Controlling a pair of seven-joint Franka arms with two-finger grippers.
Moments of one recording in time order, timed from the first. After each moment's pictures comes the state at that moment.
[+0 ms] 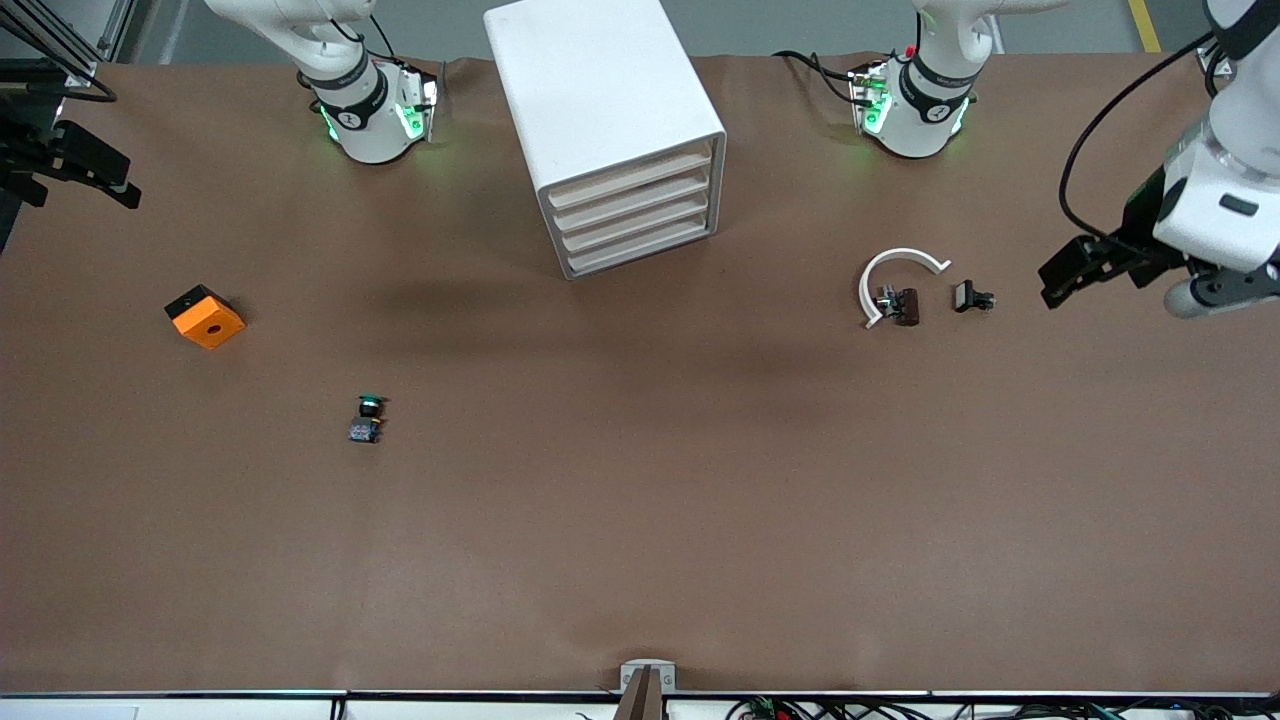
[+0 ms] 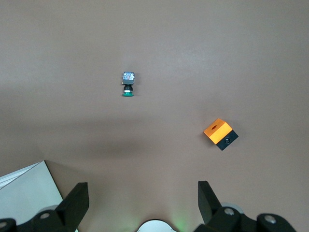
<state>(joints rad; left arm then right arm) 0.02 -0.03 -0.17 -1.61 0.05 1.63 -0.38 -0.02 -0.12 -0.01 -1.55 0.00 1.40 0.01</state>
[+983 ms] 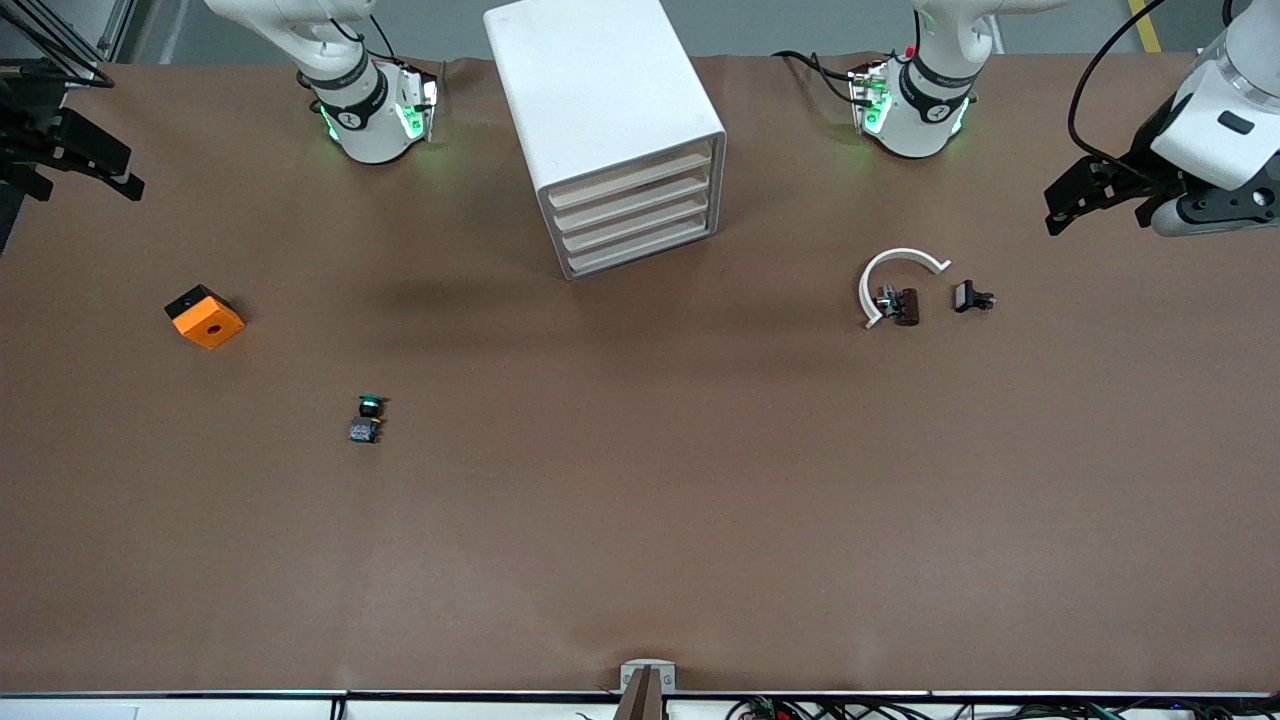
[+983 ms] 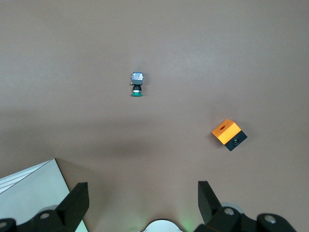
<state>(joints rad) 0.02 -0.15 -0.13 -1.74 0.01 1.59 -0.19 -0.02 -0.12 -0.01 -1.55 0.03 1.40 0.01</state>
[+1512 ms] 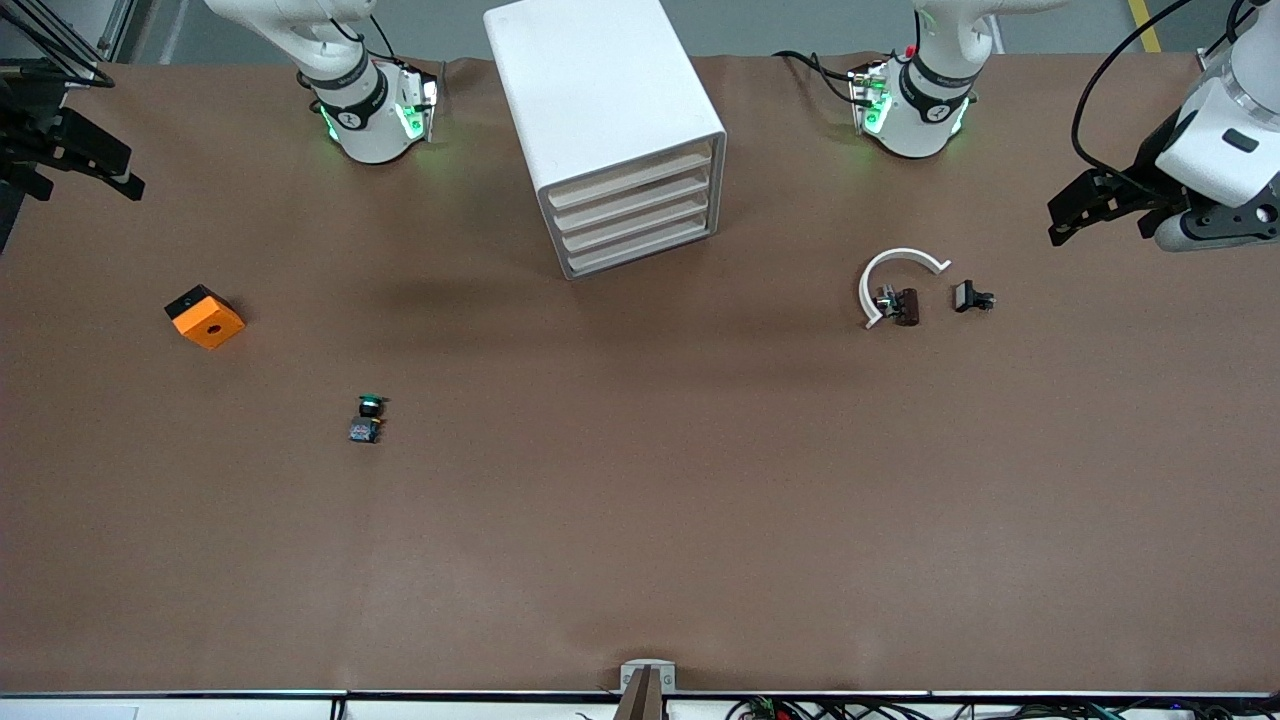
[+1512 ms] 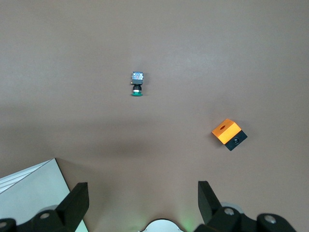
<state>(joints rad) 0.02 -0.12 -0.13 -1.71 0.01 1.59 -0.17 -0.02 -0.12 -0.01 -1.55 0.03 1.39 0.01</state>
